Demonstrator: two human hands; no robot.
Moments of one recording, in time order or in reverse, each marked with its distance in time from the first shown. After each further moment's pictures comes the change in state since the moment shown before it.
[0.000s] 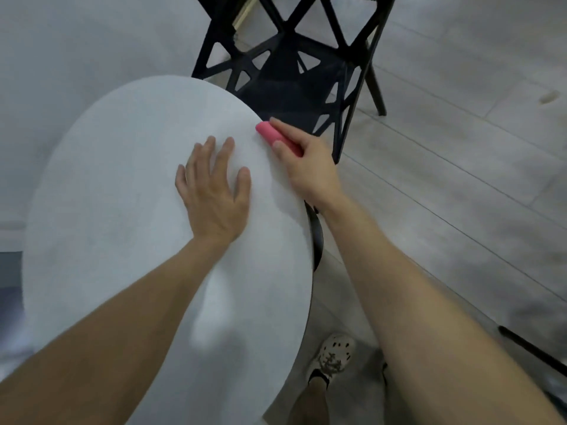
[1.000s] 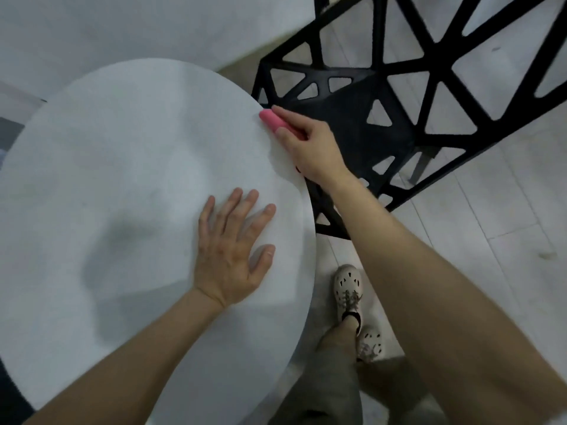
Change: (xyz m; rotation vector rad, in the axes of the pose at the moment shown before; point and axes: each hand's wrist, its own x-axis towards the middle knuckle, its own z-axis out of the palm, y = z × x) left_hand -0.007 -0.002 0.003 -0.095 -0.032 0.009; right_hand 0.191 -0.064 0.061 -0.261 -0.501 -0.054
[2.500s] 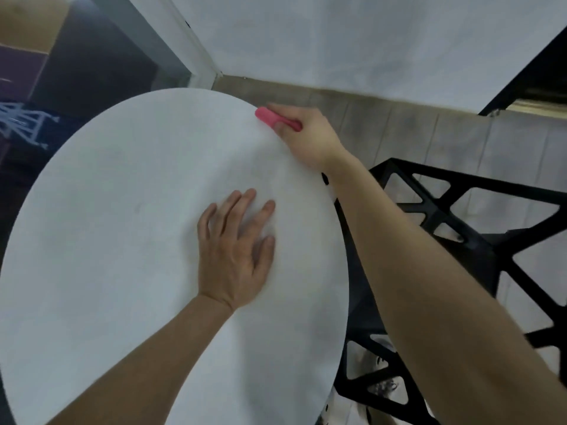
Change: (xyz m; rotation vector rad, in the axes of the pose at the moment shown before) left_hand 0.118 -0.089 -0.002 0.182 0.152 -0.798; right_hand 0.266 -0.092 0.165 -0.298 -0.752 -0.234
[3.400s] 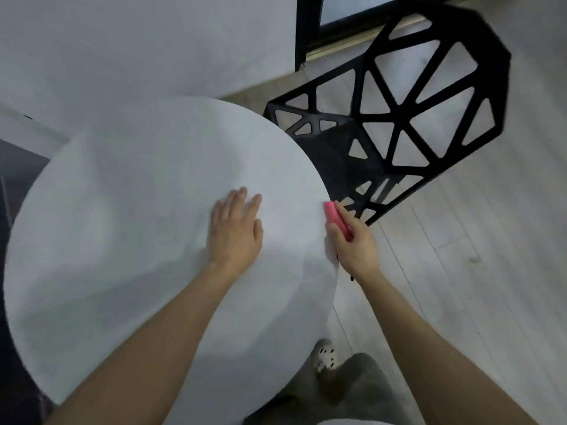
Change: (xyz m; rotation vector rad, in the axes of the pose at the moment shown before) left_hand -0.088 -0.044 -0.083 -0.046 -0.458 0.514; right_hand -0.418 -0.003 0.217 0.085 0.954 0.639
